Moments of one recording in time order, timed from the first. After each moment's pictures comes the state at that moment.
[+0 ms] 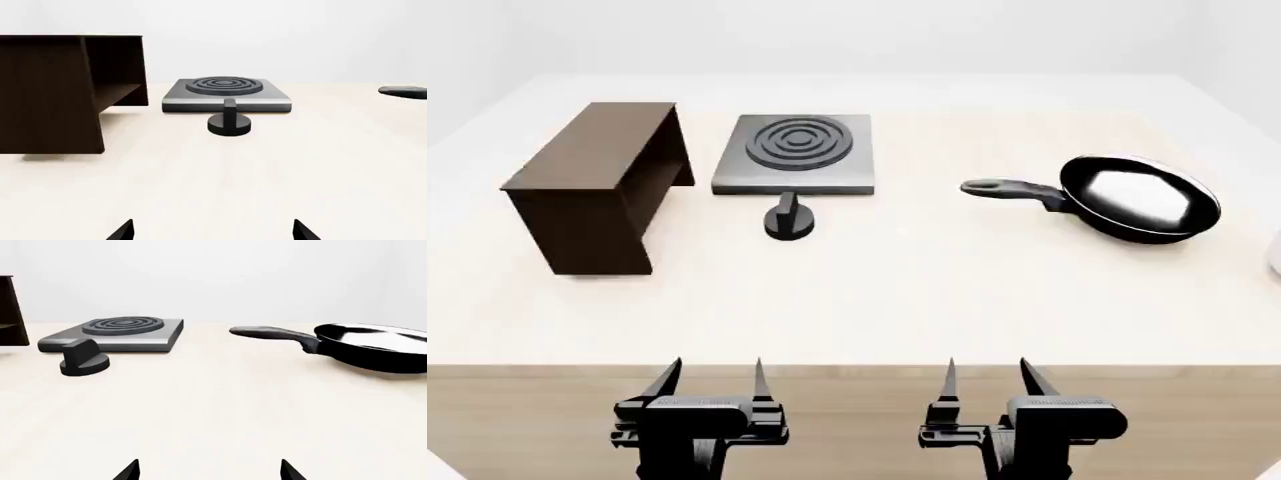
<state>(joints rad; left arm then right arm) 0.00 0.00 0.00 0.00 0.00 0.00 0.00 0.00 0.00 0.00 0.00 0.00 0.00 0.00</state>
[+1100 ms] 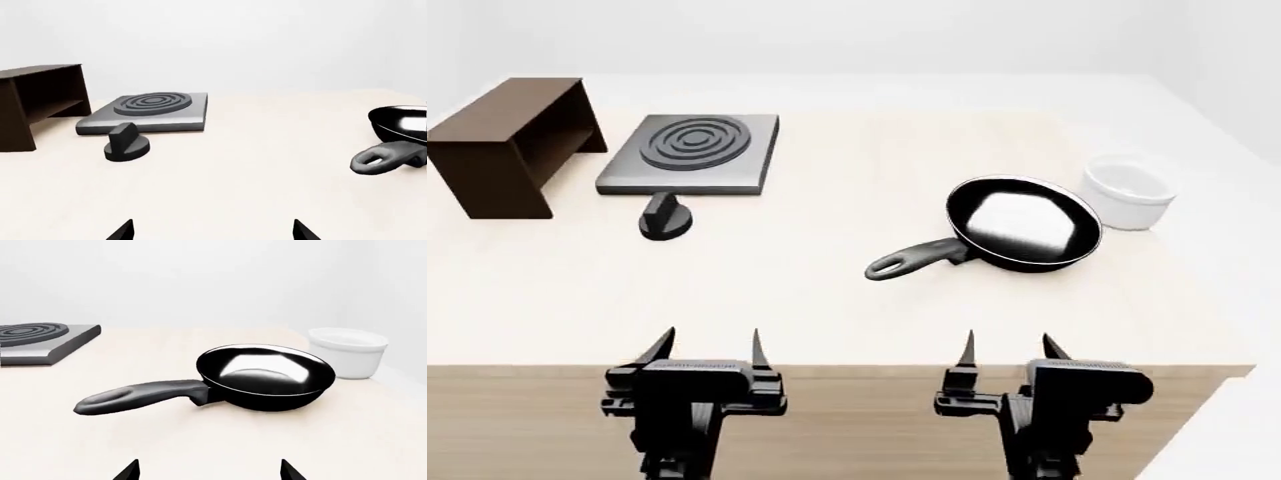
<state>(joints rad) -0.06 -0.10 0.11 0.19 -0.06 -0.23 -0.12 0.06 0.10 -0.07 -0.20 0.11 0.27 0.16</state>
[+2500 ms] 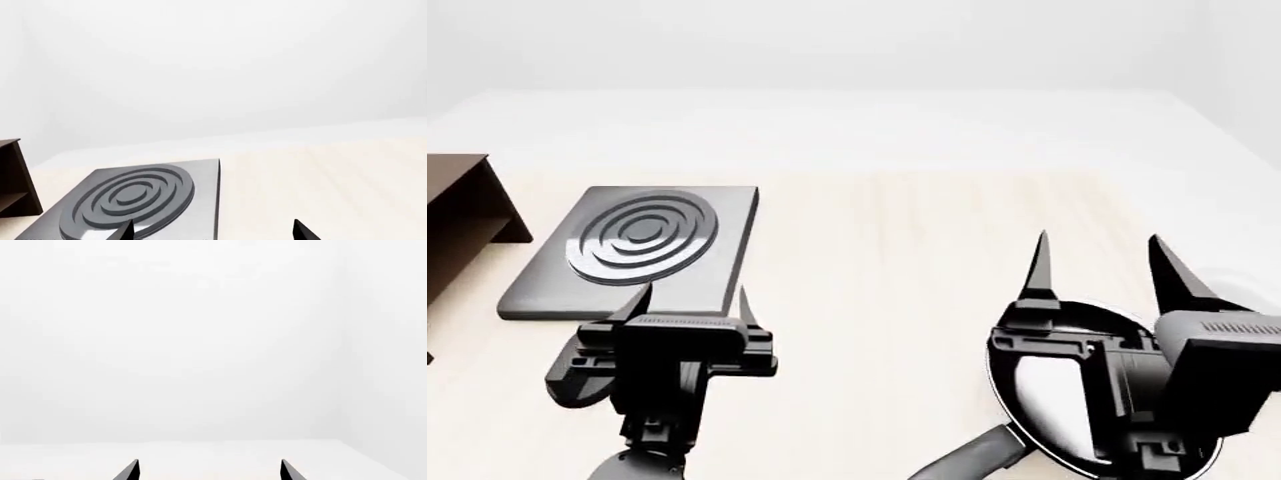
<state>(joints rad) -0.15 -0.17 0.16 0.41 -0.06 -0.47 -0.22 0.11 0.24 -0.01 -0.85 0.22 0.60 0.27</state>
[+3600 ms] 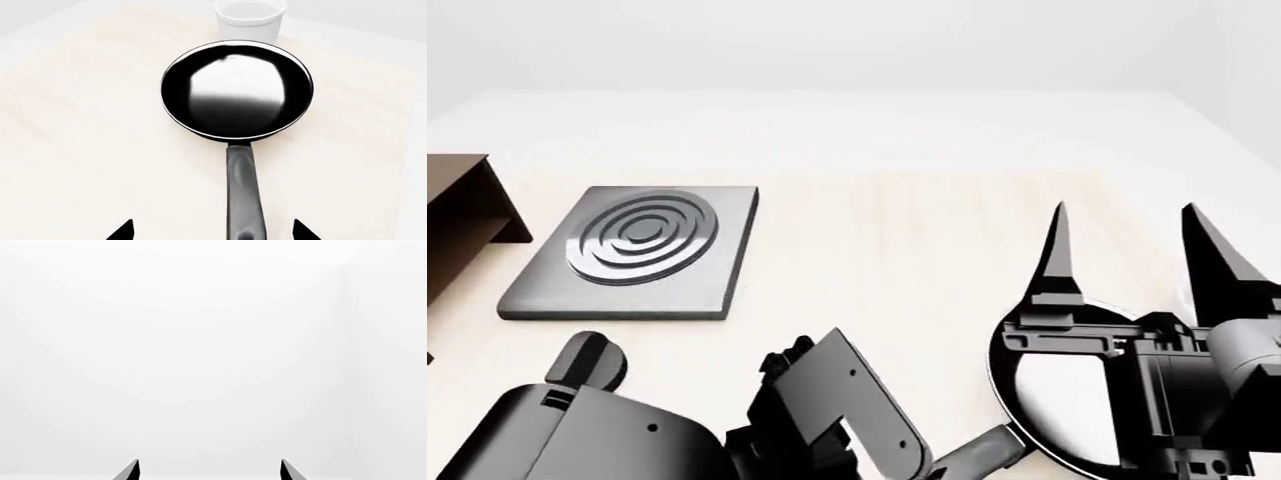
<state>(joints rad) -0.77 -0.37 0.42 0.66 -1.55 -1.48 -0.56 0.14 0.35 -0.03 -0.98 0.32 0.61 0.37</state>
